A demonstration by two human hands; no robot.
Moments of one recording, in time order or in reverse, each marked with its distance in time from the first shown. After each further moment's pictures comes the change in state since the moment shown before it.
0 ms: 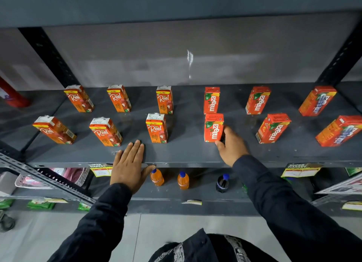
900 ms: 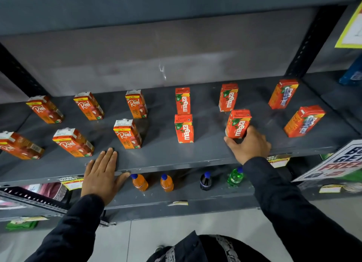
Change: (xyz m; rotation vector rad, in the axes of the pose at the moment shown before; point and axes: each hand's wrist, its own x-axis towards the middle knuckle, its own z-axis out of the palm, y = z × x) left_hand 0.001 0.004 -0.002 0.004 -0.002 -0.010; right_hand -0.005 0.095 -0.061 -0.270 0.425 0.286
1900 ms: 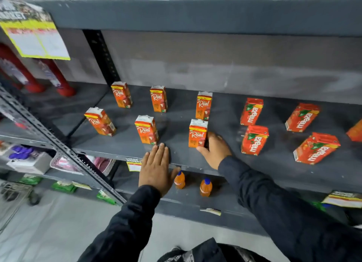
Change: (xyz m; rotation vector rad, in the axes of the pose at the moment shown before) left_hand -0.012 -0.022 0.011 -0.063 0.054 -0.115; right_hand -0.091 -0.217 0.093 0.266 -0.582 -0.497
